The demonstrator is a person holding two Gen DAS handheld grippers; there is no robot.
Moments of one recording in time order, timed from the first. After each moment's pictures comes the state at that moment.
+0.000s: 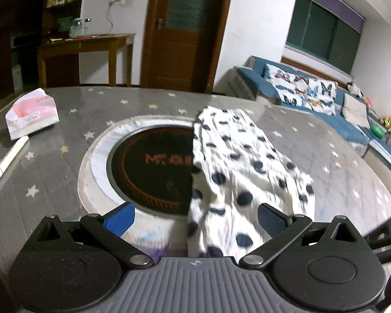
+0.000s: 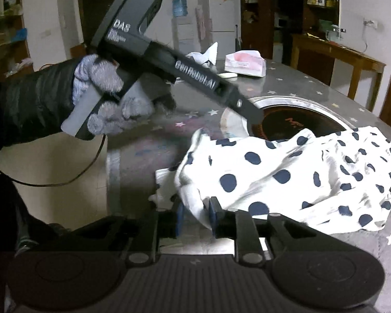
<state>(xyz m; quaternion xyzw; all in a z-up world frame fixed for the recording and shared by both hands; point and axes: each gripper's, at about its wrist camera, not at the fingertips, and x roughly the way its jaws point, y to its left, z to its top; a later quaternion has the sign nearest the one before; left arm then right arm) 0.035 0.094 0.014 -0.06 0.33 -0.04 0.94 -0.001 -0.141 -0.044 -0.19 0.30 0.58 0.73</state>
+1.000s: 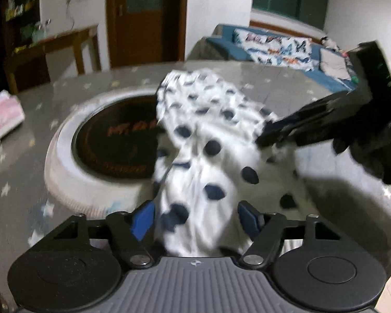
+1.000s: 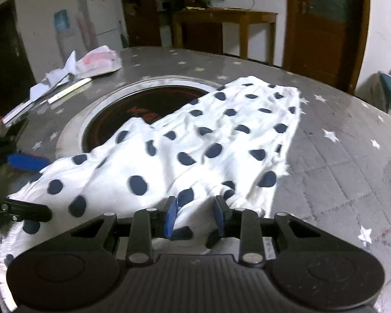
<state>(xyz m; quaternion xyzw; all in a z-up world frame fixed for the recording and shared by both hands) 0.032 0.063 -0.022 0.01 0.39 -0.10 0.92 0.145 -0.167 -0.070 -0.11 0.37 0.36 0.85</state>
